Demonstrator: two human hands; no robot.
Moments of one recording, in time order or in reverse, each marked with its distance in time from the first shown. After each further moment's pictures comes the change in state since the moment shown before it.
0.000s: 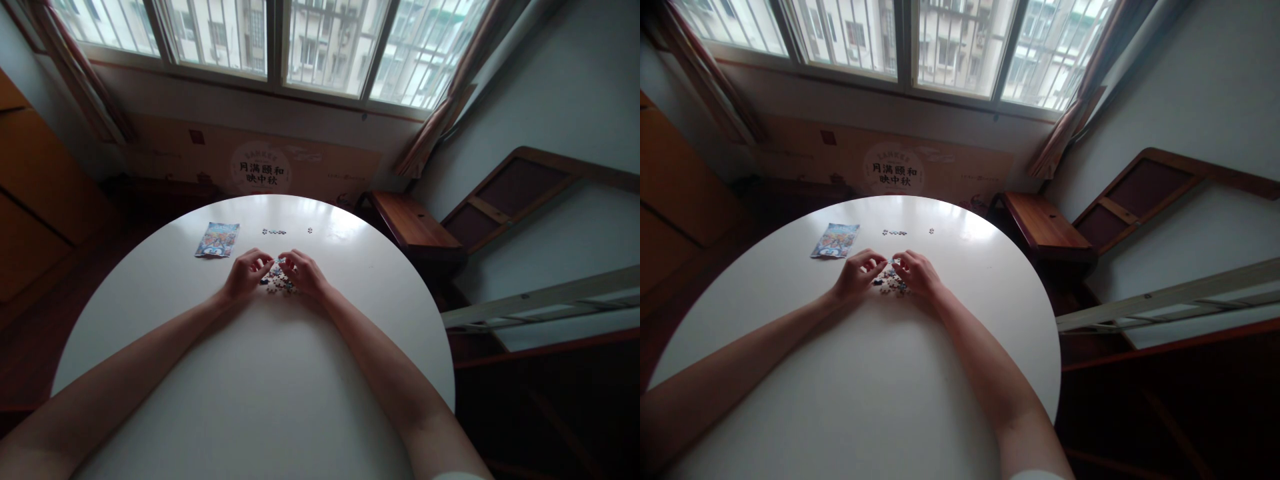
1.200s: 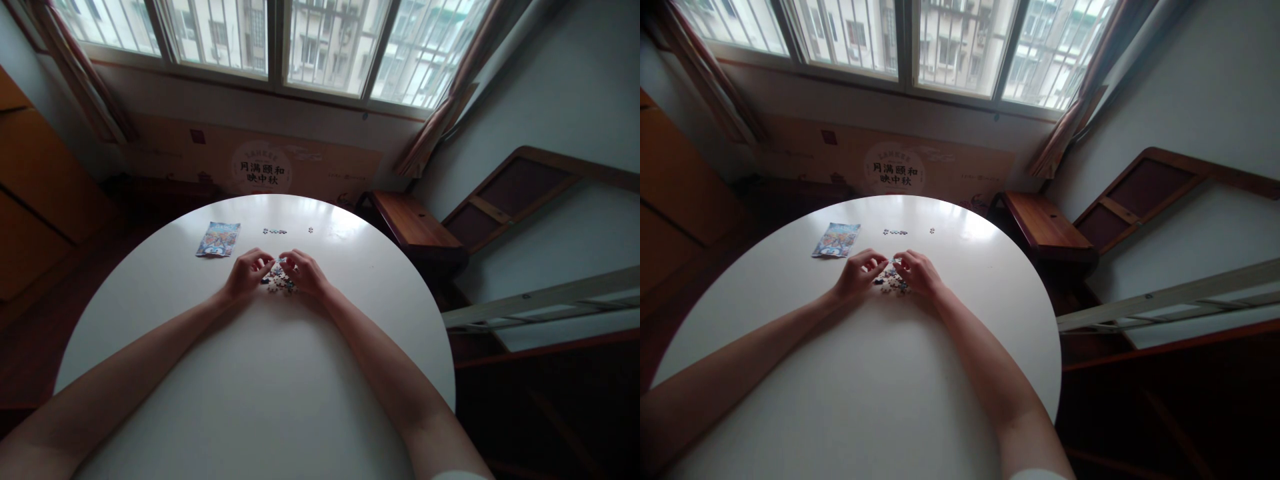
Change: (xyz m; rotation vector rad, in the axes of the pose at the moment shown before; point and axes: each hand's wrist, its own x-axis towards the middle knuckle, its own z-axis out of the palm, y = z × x) left_hand 0.001 0.001 0.000 -0.003 -0.008 -0.005; right_hand -0.001 0.002 0.001 -0.012 -0.004 0.003
